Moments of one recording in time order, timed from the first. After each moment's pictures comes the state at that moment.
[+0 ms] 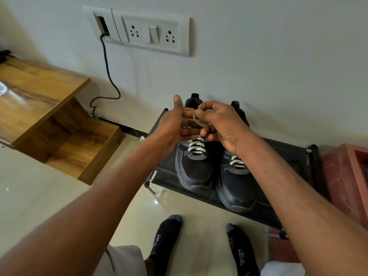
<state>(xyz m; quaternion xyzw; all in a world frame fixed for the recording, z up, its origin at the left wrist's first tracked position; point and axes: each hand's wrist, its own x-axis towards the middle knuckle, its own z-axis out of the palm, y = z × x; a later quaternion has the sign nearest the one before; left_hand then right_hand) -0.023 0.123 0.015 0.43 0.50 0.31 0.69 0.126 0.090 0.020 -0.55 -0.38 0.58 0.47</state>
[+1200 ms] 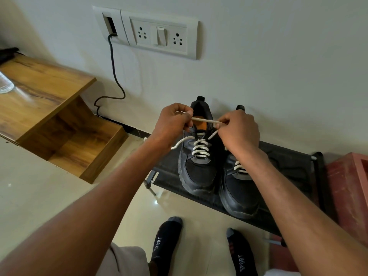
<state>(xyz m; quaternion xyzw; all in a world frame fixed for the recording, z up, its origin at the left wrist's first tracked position) -0.036 0.141 0.001 0.54 0.51 0.38 0.55 0.139 0.091 0.001 -0.80 -0.53 0.13 0.26</state>
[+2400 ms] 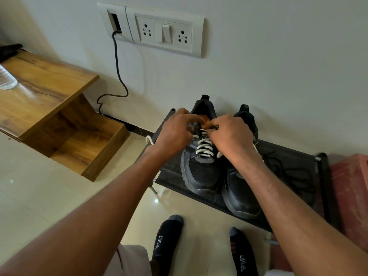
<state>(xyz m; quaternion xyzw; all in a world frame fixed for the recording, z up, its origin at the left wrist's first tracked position) -0.038 0.145 -0.024 0.79 0.53 0.20 0.25 0.119 0.093 -0.008 -0.75 -0.61 0.12 0.22</state>
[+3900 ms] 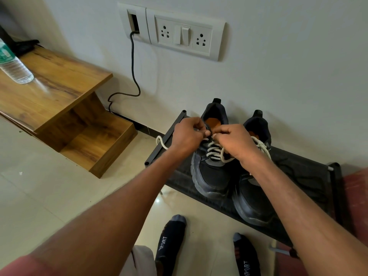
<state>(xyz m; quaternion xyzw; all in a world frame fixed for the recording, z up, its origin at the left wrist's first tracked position) -0.041 0.146 -0.041 0.64 0.58 0.31 0.40 0.109 0.103 -0.019 -0.73 -0.52 0.34 0.29</state>
